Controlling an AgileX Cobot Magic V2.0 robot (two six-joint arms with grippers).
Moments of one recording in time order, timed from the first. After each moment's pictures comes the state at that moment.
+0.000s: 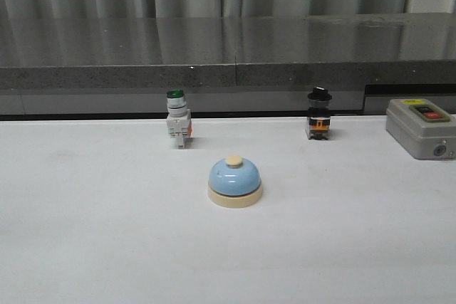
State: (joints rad) left arm -0.10 0.04 0.00 -0.03 0.06 0.01; right arm 0.11 -0.01 0.03 0.02 0.08 -0.03
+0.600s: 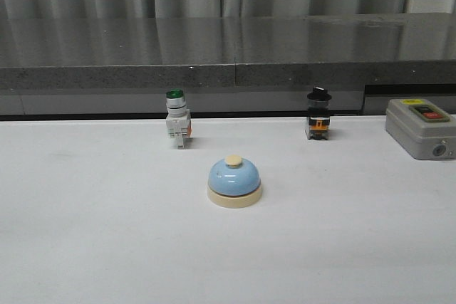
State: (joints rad) left arm -0.10 -0.01 0.00 0.00 0.04 0.00; right arm 0.11 -0.01 0.03 0.02 0.08 -0.03
